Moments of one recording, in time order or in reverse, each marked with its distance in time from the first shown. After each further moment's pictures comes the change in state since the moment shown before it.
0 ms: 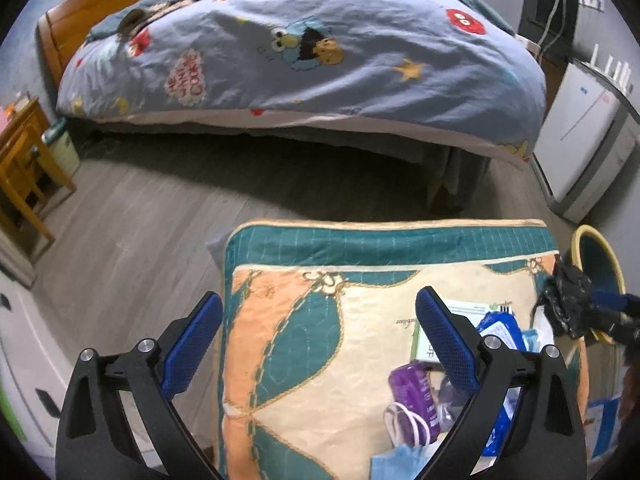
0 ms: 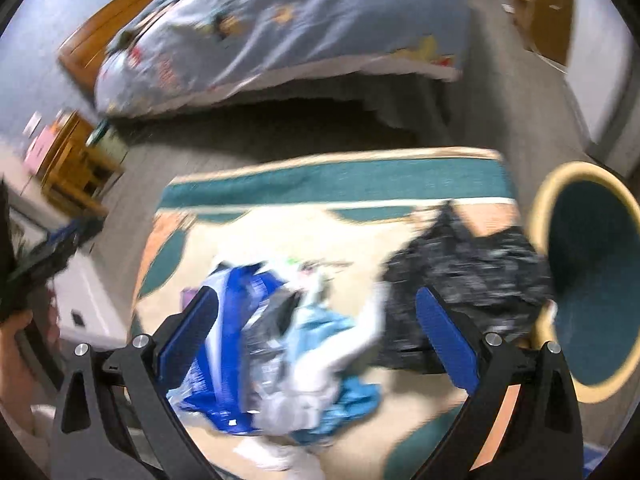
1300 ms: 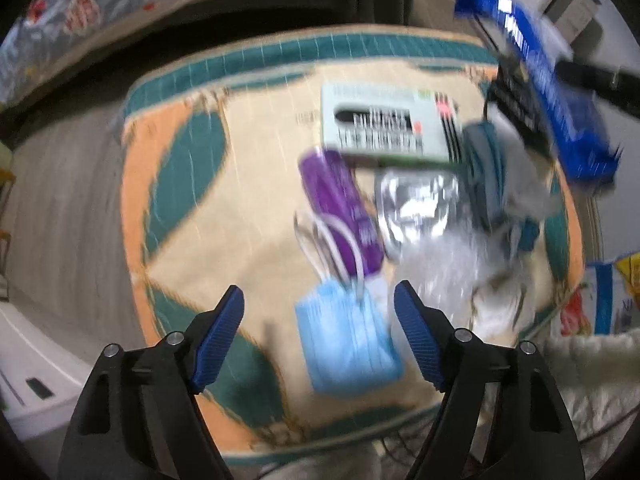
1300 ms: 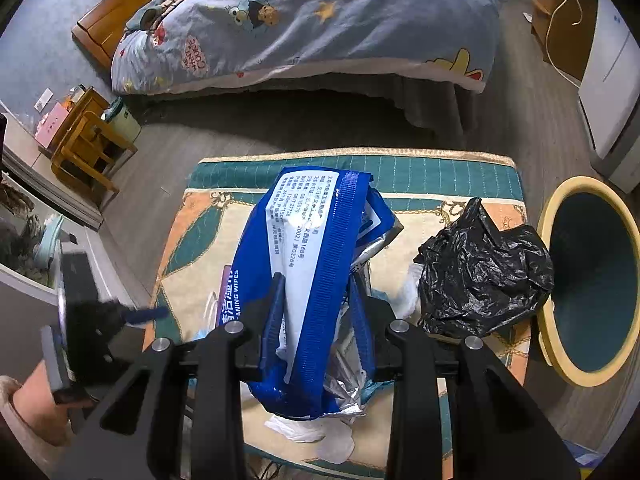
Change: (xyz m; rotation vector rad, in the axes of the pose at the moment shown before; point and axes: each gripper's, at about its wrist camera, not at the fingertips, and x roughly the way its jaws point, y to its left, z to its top) left arm 0.027 -0.058 -0.109 0.218 0.445 -0.169; right arm -0.032 0.032 -0.002 -0.041 0.026 -0.002
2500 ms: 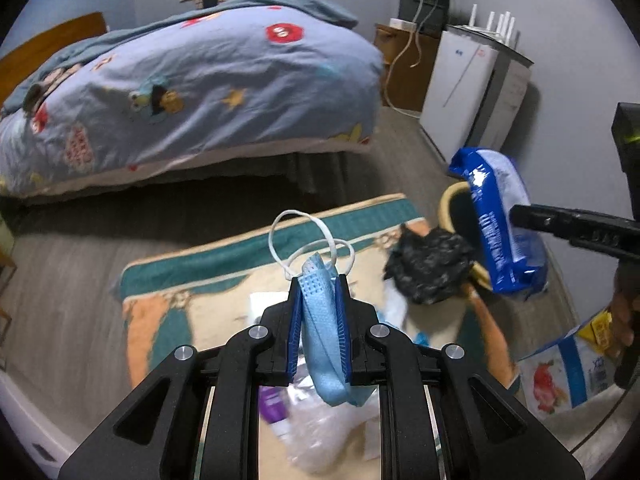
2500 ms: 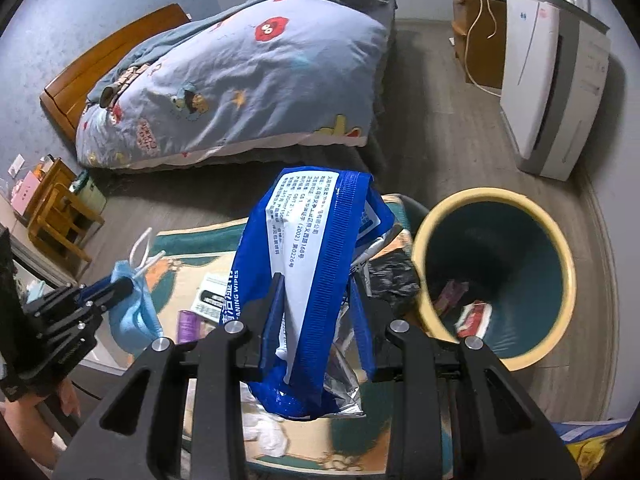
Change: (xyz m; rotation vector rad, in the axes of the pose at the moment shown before) left arm -0.122 -0.093 0.061 0.095 -0.502 -0.036; right arm -0.093 -0.078 -0.020 0.146 -0.222 -0.141
